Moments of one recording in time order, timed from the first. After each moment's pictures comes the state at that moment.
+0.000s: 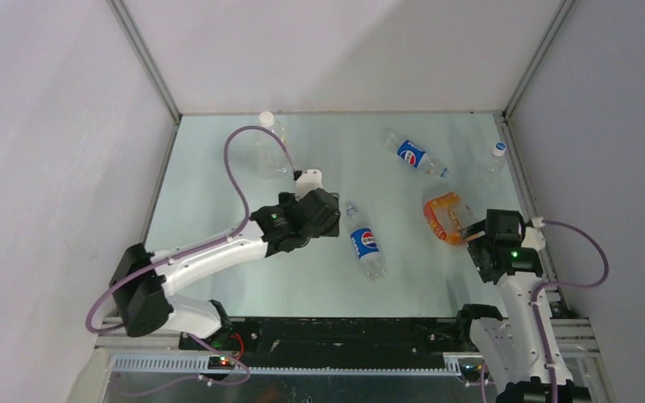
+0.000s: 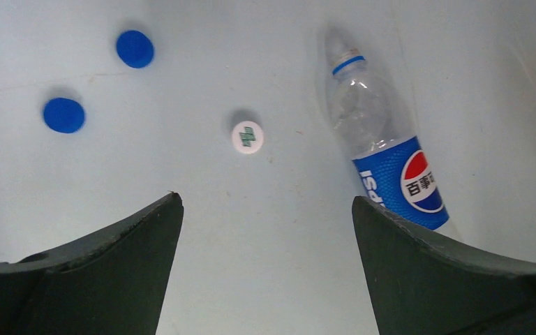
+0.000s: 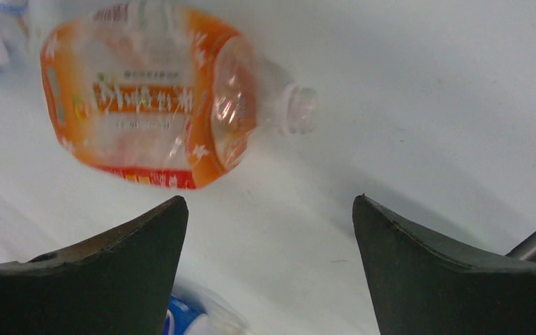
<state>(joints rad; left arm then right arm) -0.97 1.40 1.08 -0.58 -0.55 -0.75 -0.05 0.76 0.61 -0.84 0.21 1.02</state>
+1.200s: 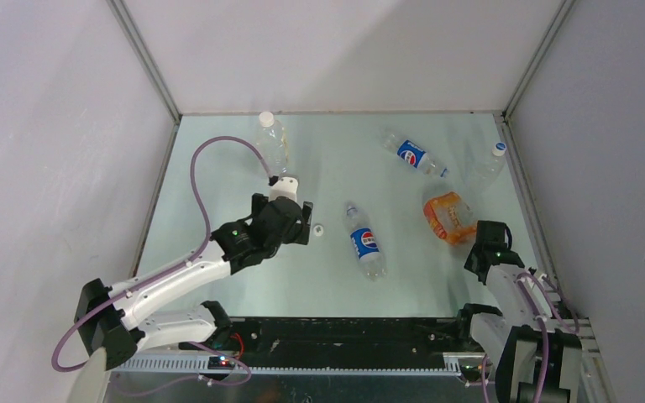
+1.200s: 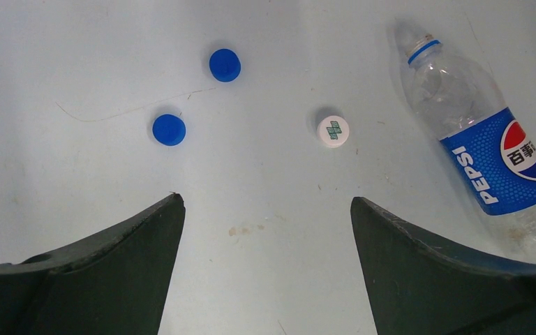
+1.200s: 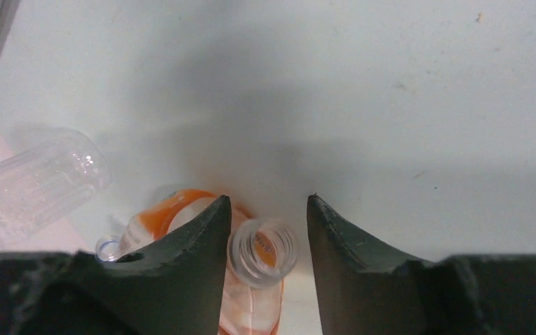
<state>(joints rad) -0.88 1.09 0.85 -0.53 -0.55 -0.44 -0.14 0.93 0.34 -0.49 0.38 1.91</state>
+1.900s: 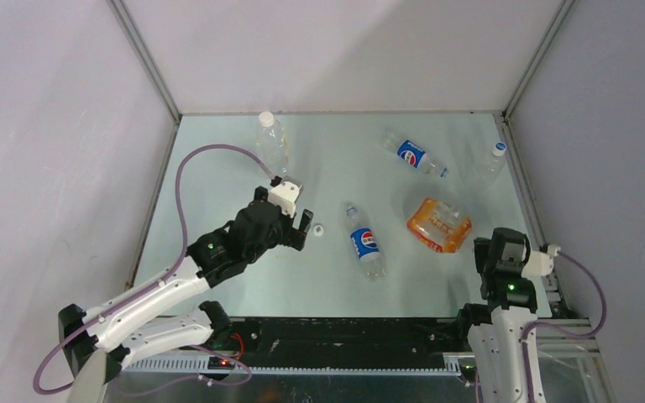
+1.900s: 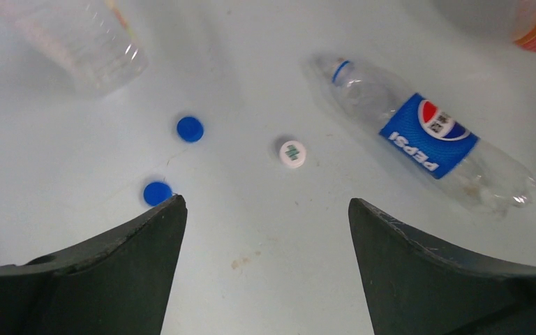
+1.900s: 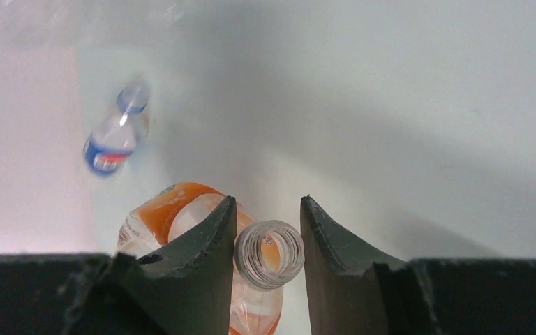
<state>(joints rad) -0.88 0.91 0.80 -0.41 -0.38 -0.16 -0.15 0.49 0.38 -0.67 0.31 1.37</state>
